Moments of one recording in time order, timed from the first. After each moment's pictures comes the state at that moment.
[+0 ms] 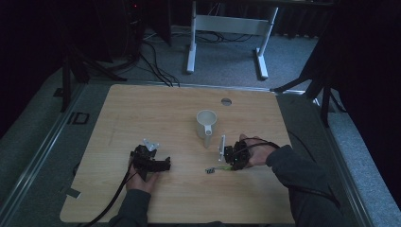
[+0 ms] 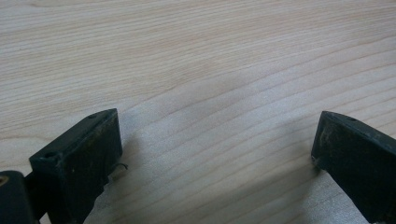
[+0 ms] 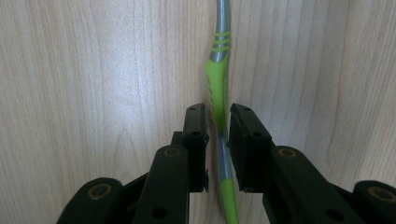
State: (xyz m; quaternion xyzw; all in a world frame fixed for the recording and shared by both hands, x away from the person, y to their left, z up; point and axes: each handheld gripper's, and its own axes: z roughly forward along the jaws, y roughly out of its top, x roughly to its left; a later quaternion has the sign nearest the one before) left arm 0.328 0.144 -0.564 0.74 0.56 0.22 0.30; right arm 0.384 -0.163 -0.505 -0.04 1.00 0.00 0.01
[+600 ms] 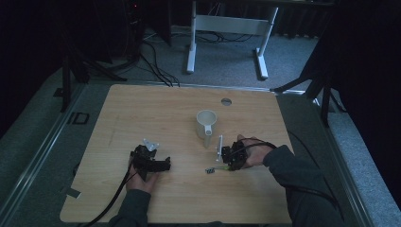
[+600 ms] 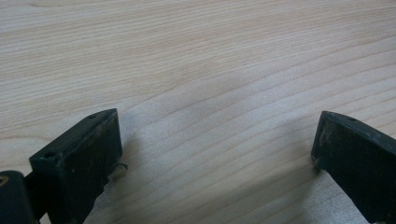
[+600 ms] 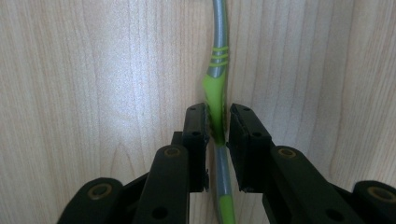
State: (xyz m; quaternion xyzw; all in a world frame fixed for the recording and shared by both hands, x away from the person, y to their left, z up) left arm 0.328 0.144 -0.564 0.74 0.56 0.22 0.30; right arm 0.385 -0.156 -0.510 -0.04 1.00 0.00 0.00
